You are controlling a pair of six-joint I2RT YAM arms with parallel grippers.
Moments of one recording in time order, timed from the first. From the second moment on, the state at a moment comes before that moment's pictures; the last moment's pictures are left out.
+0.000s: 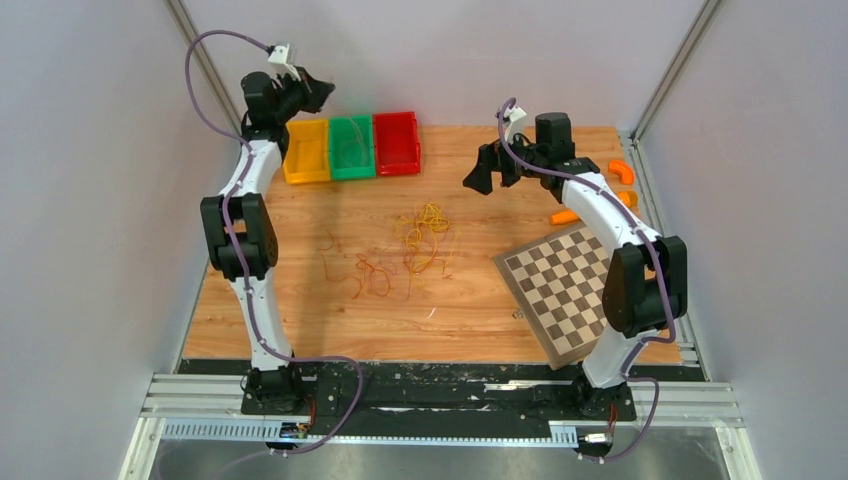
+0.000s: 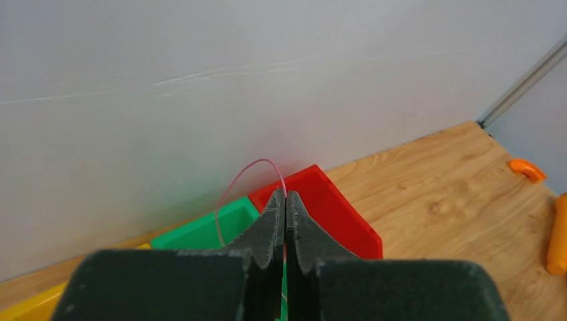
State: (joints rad) left arm 0.07 2.17 1.90 0.31 0.64 -0.29; right arm 0.23 1.75 1.45 -0.25 -0.65 -0.04
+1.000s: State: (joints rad) left arm 0.04 2.42 2.12 -0.22 0.60 -0.07; right arm 0.21 1.75 1.45 -0.30 -0.65 -0.05
